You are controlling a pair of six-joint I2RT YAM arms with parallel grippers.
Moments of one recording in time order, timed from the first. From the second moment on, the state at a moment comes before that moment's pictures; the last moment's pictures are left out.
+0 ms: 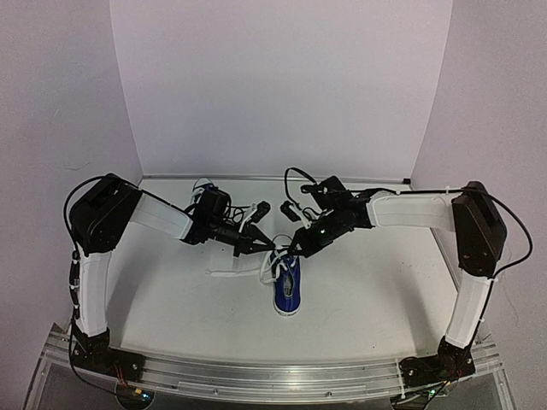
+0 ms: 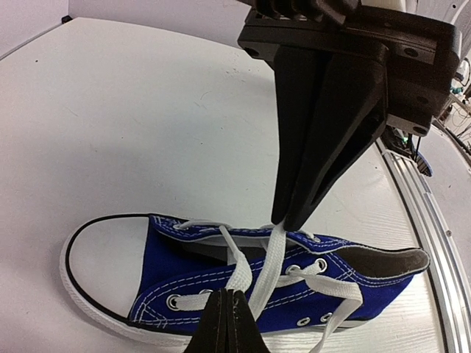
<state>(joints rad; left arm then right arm) -0.63 2.10 1.20 0.34 0.94 0.20 0.71 1.90 1.35 -0.41 -0.38 0.08</state>
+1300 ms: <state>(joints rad) -0.69 2.16 1.18 0.47 1.15 0.23 0.70 1.87 1.27 -0.29 -0.48 0.10</state>
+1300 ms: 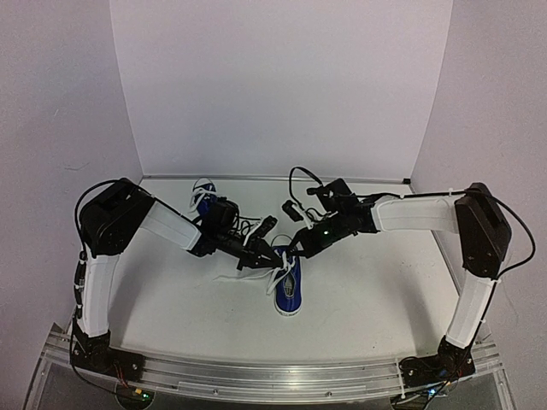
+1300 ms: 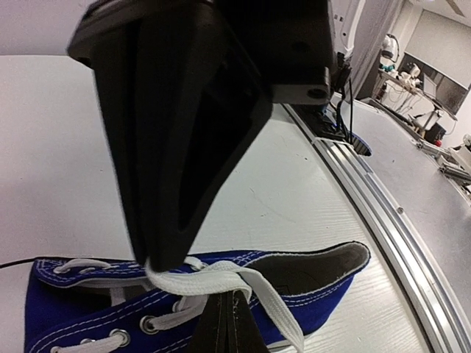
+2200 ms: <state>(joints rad) -0.72 2.16 1.16 0.60 1.07 0.13 0.69 1.85 1.26 -0.29 -0.49 0.10</state>
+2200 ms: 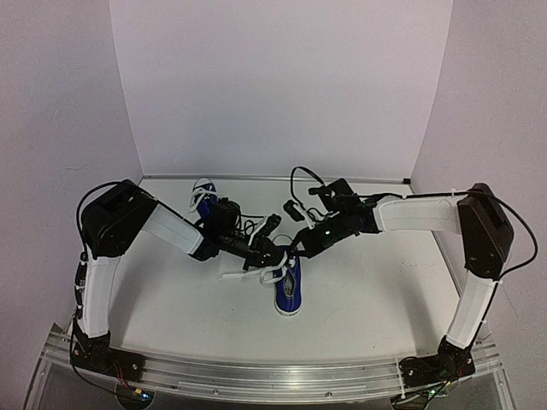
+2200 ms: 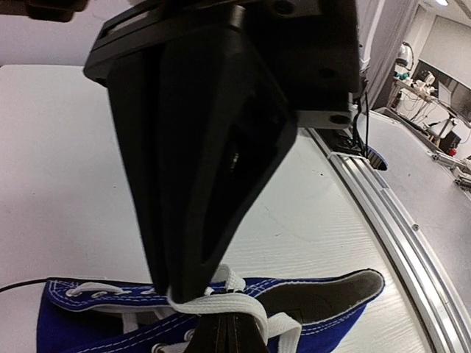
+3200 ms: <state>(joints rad) -0.74 2.16 1.15 0.65 1.14 0.08 0.61 1.71 1.11 -0.29 -0.65 0.18</state>
